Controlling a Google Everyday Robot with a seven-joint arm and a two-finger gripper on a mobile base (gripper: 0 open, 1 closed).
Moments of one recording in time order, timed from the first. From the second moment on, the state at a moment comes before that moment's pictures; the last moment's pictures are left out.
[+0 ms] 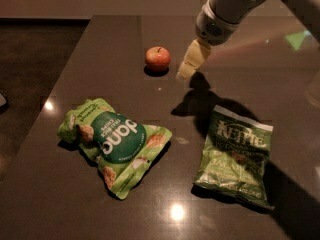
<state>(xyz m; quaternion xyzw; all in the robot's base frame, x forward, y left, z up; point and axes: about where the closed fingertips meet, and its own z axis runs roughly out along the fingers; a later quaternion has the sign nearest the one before) 0.616 -0.097 0.924 -0.54 0.81 0.05 0.22</state>
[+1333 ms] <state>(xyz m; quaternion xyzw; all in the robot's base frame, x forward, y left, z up) 0.689 -0.042 0.887 -0.47 0.84 0.07 0.26</state>
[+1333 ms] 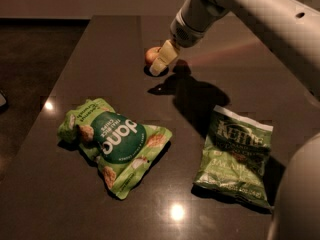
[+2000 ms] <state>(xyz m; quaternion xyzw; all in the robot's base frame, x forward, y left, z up) 0.711 -0.023 0.868 -0.47 0.84 0.08 0.26</state>
